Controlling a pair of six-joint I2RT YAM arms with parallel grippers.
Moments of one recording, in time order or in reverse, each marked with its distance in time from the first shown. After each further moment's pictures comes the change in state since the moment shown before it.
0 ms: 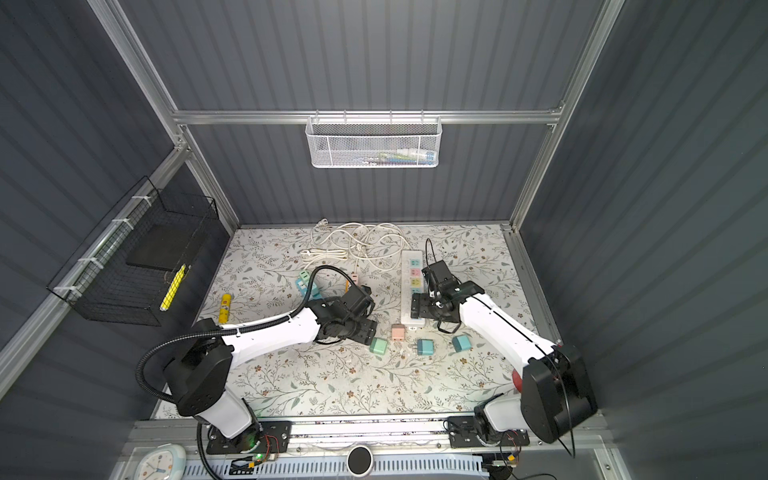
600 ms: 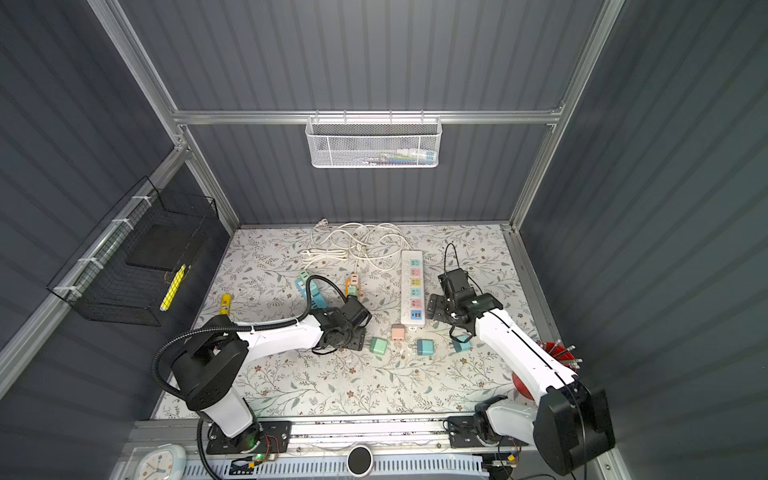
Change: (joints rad) left arm -0.005 0.043 -0.115 0.063 -0.089 -0.155; right arm -0.077 -0.134 -0.090 0.020 0.098 0.072
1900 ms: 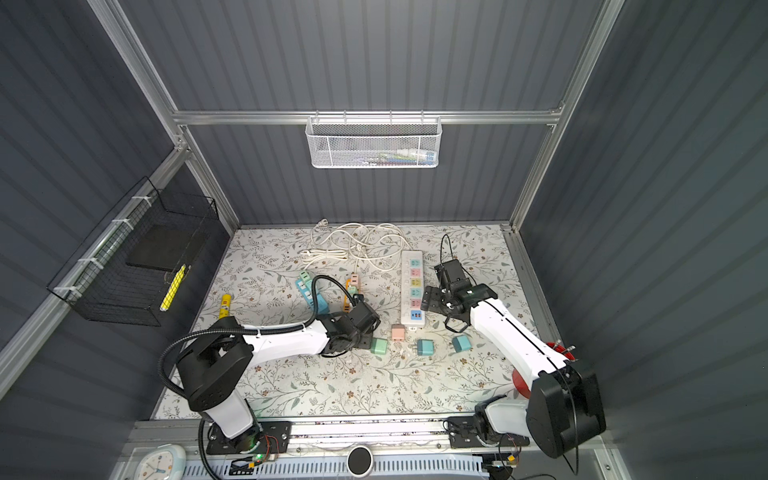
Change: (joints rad) left arm -0.066 0.024 0.008 0.108 -0.077 -0.093; right arm 0.000 0.085 0.086 0.028 -0.050 -0.024
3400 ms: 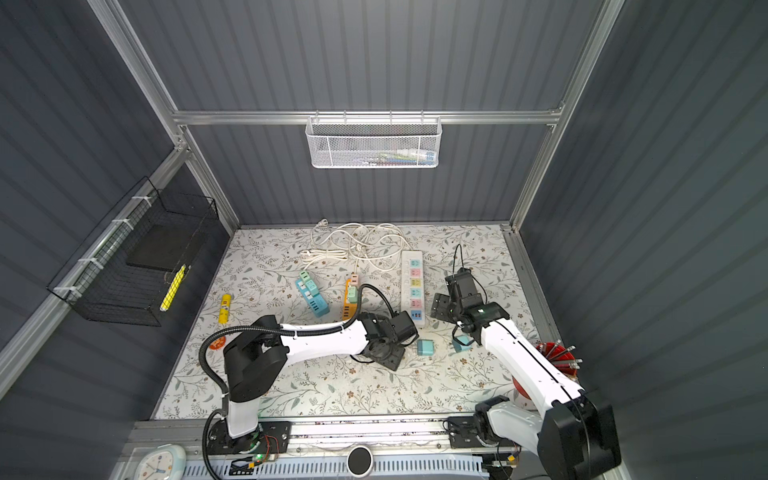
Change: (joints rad) left arm -0.183 0.233 0.393 -0.393 0.179 0.092; right arm -0.035 -0.159 -0.166 0.112 0.024 -0.049
